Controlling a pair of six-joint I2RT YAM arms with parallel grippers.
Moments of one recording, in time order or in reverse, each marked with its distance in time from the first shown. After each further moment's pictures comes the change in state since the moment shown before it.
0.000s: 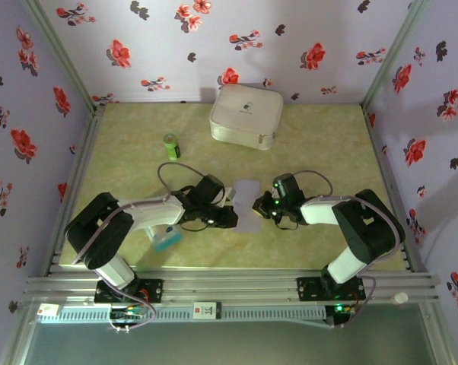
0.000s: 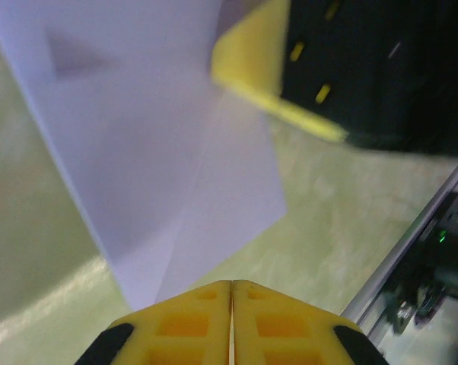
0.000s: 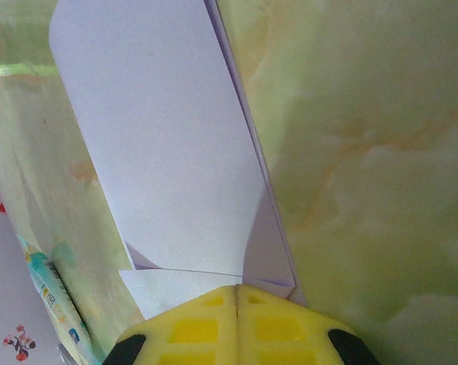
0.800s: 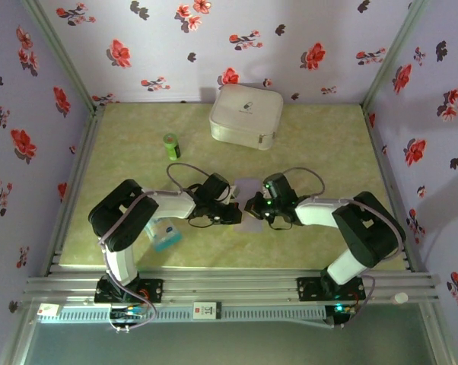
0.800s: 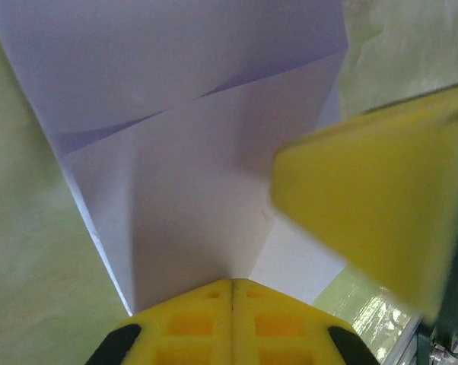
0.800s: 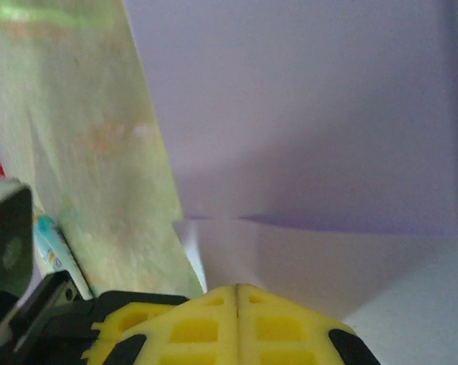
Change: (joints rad) left arm 0.011 0.183 0.006 0.130 0.028 -0.016; right arm 0.114 -0.011 0.051 -0.035 0.015 0.001
